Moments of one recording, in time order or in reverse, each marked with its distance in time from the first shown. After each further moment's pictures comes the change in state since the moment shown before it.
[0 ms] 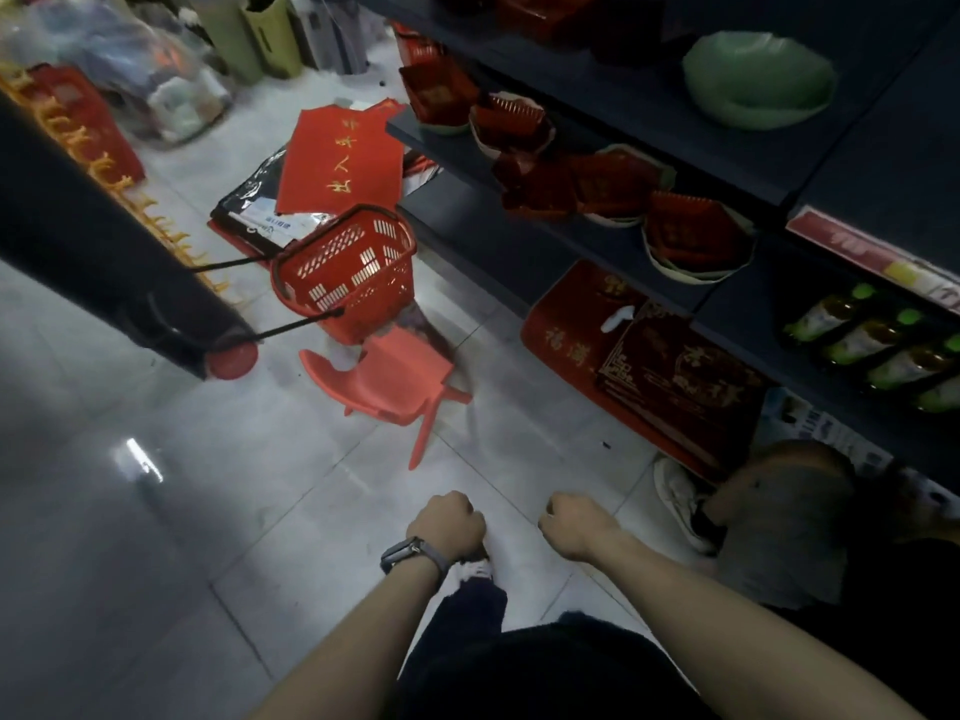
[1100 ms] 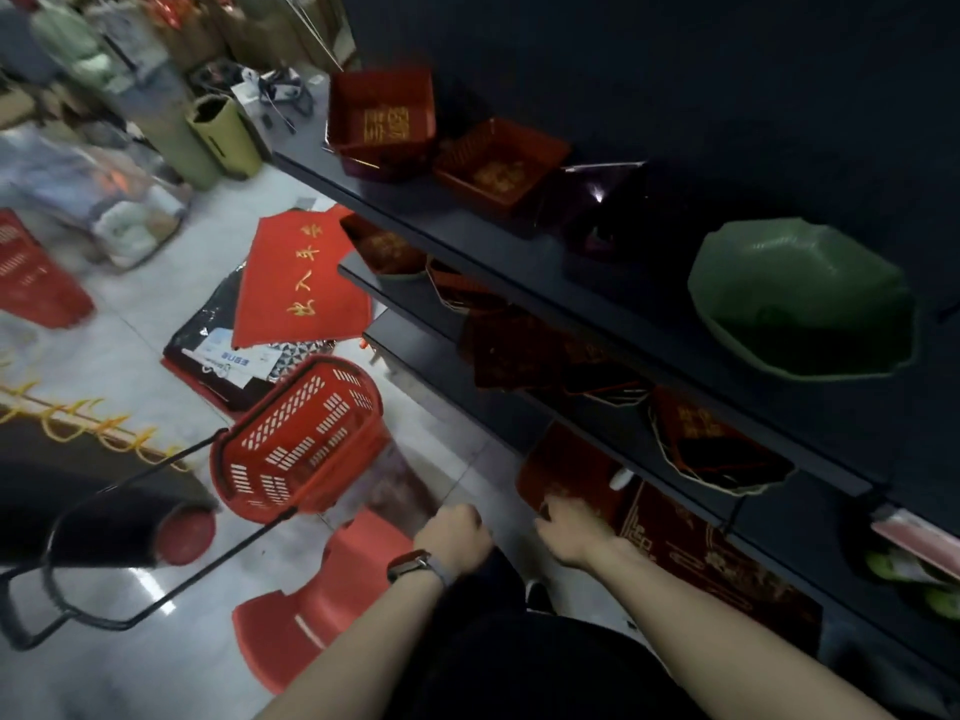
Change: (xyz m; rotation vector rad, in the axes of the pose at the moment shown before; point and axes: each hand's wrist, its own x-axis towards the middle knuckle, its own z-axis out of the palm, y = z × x) left_hand 0.332 0.259 -0.282 0.096 -0.011 0.075; right_hand 0.310 -0.050 -0.391 0.212 0.030 -0.061
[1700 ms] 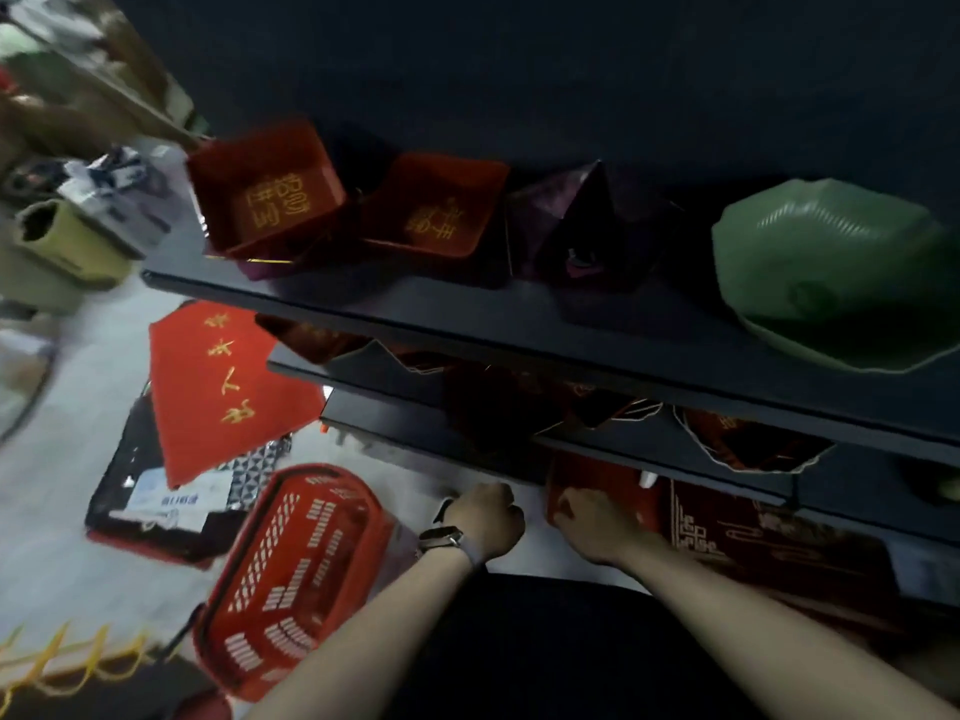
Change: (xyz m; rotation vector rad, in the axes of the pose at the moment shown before) left_hand 0.178 0.022 -0.121 0.356 -0.113 0.337; right_hand 0.116 -0.059 -0.031 0.272 0.182 0.138
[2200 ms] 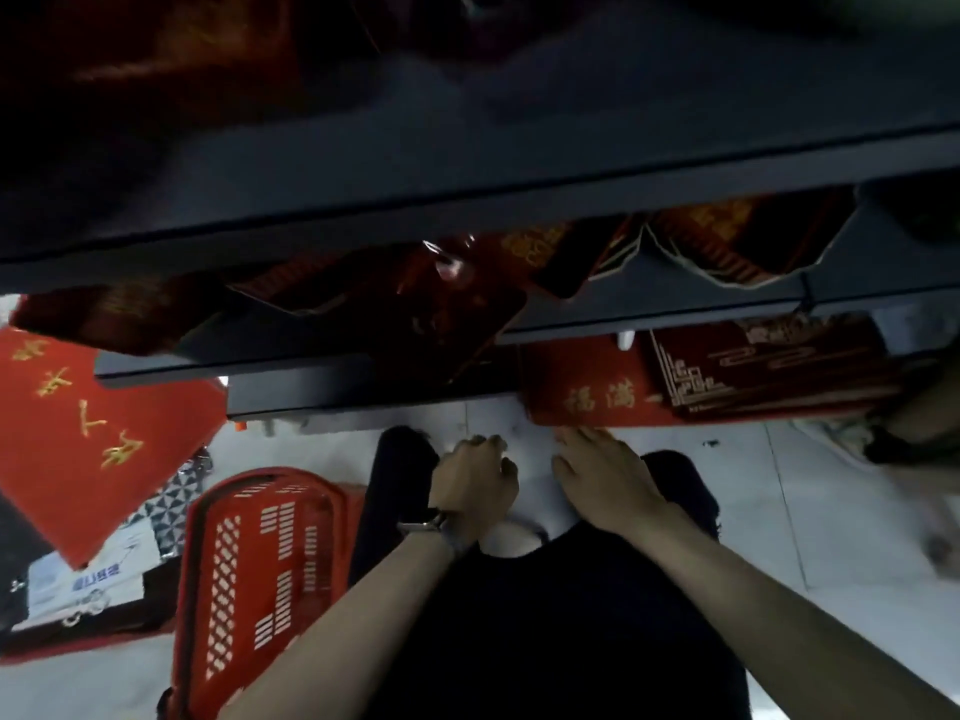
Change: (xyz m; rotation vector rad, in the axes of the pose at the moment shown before) left_hand 0.100 -0.064 0.097 0.187 -0.057 0.287; right_hand 0.057 0.044 0.138 0.100 0.268 0.178
